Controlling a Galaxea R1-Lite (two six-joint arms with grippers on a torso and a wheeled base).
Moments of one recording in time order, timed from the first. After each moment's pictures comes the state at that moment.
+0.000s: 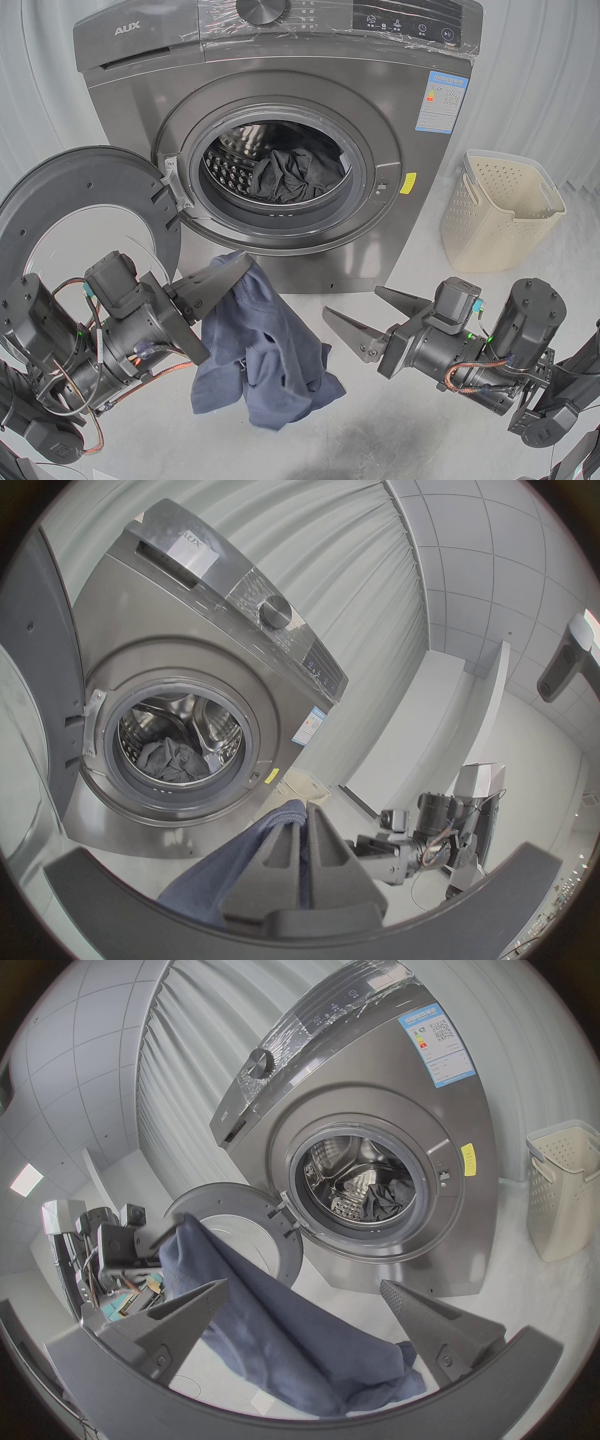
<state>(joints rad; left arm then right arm) -0.64 1.58 -0.31 -1.54 -0.20 -0.34 0.83 1.76 -0.46 -1.33 -0.08 0.28</state>
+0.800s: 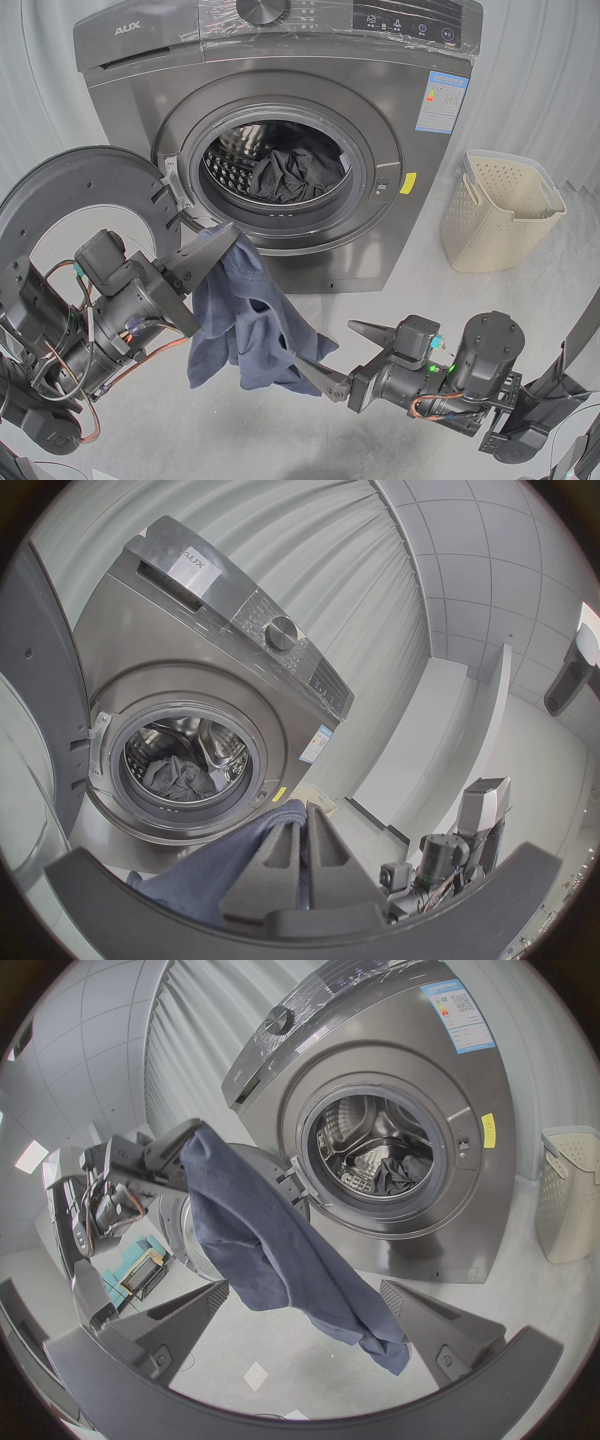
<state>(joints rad) -0.60 1.57 -0.37 -1.54 -0.19 -0.34 0.89 1.89 -0.45 -1.39 -0.07 0.21</state>
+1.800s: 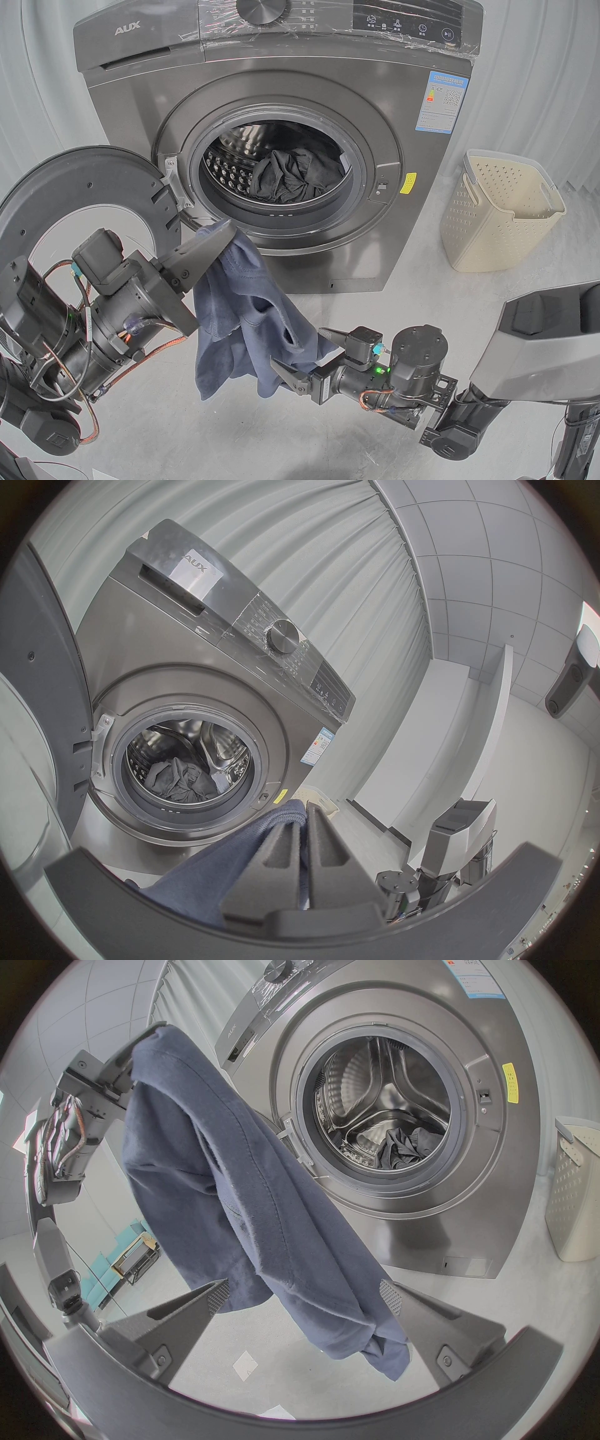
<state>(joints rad) -0.61 1.56 -0.36 -1.54 -0.17 -0.34 0.84 2.21 -0.62 -1.49 -0.03 0.16</state>
